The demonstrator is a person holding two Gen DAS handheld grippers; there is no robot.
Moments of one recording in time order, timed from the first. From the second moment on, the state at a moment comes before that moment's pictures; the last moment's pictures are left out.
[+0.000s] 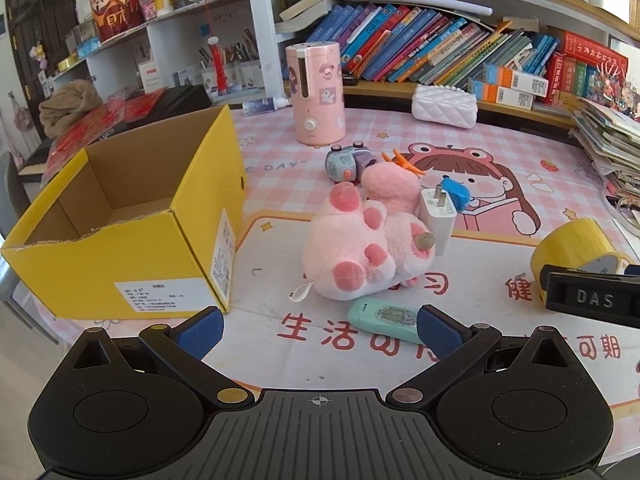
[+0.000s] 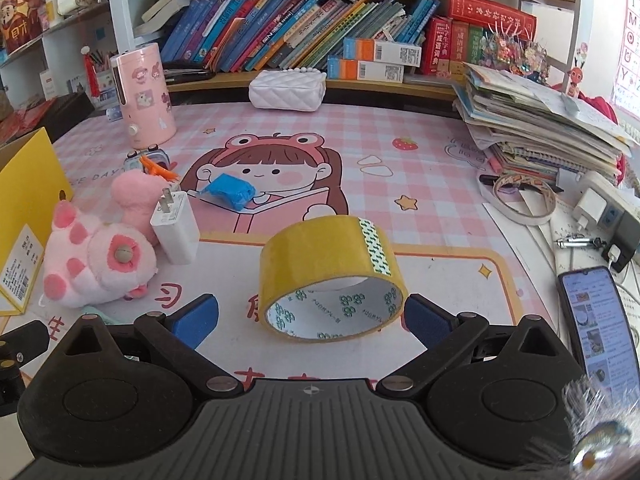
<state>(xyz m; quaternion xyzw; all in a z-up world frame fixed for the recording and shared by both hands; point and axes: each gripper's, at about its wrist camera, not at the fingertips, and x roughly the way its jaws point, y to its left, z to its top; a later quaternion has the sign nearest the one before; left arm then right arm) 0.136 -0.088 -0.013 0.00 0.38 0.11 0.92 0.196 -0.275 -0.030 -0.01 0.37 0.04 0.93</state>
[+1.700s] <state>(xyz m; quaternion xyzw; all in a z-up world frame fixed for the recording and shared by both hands) 0.151 -0.078 -0.031 -0.03 0.40 0.03 0.92 0.196 -0.270 -0.021 0.01 0.35 0.08 0.93</state>
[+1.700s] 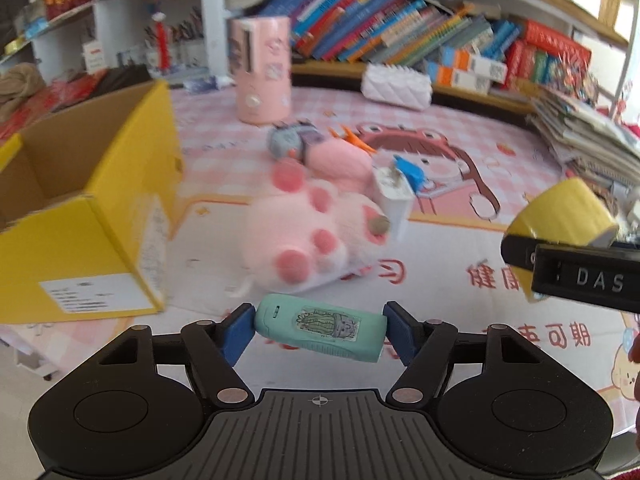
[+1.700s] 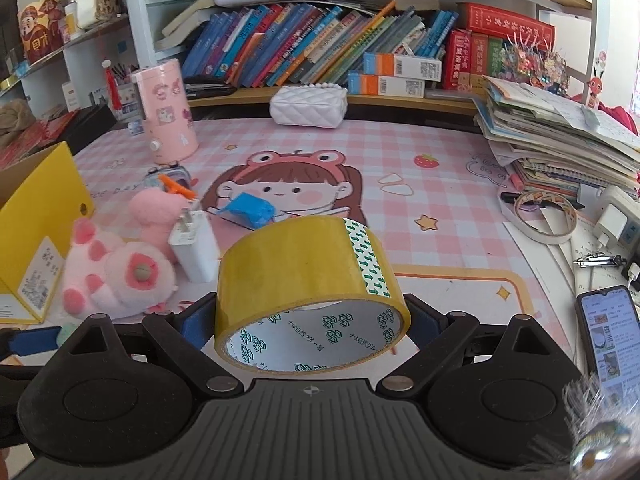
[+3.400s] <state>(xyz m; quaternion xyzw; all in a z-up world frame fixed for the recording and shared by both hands) -0.042 0.160 -0.002 -0.07 0.33 0.06 0.94 -0.003 -0.024 -0.010 -0.01 0.38 0.15 0.91</state>
